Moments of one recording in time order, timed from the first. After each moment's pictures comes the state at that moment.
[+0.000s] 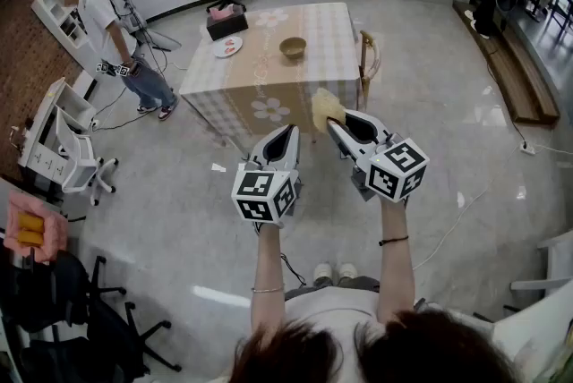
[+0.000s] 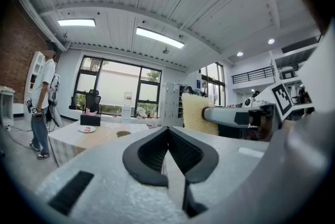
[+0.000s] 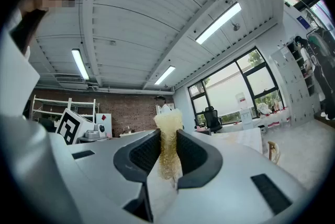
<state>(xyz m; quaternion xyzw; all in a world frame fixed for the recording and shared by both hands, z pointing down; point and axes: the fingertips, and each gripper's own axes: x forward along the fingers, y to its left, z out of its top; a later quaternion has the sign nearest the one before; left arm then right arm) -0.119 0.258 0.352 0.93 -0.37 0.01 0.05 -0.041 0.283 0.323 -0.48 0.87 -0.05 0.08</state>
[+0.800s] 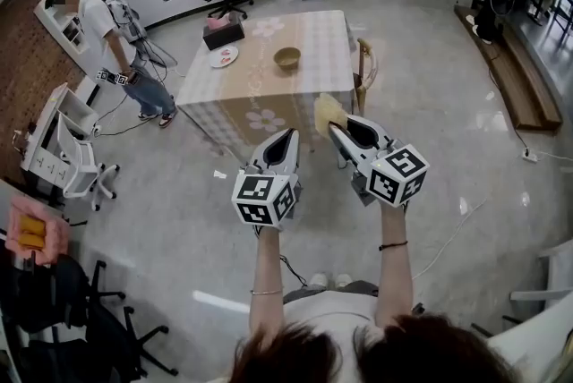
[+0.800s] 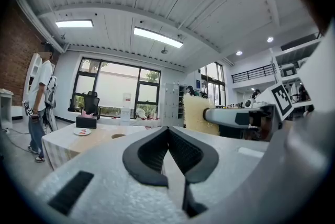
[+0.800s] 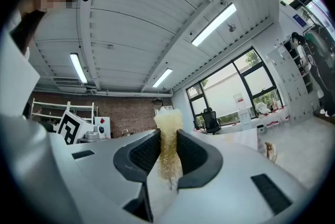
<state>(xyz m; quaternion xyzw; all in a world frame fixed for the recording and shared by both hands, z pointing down) -0.076 0.242 0.350 0.93 -0.37 0.01 0.04 0.006 0.268 0.324 -0.48 0.87 -0.05 0.10</state>
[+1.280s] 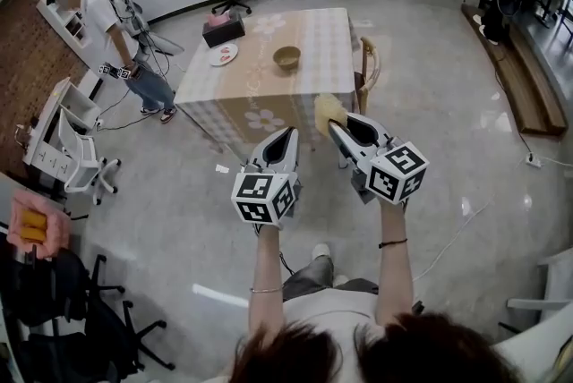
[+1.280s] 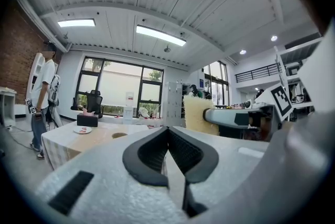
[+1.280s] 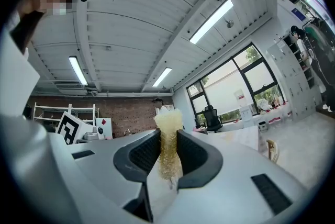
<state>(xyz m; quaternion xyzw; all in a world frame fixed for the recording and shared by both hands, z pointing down) -0.055 0.220 0.361 0.92 -0.38 0.01 0.04 0.030 0.242 0.335 -0.47 0.87 -0.06 0.10</state>
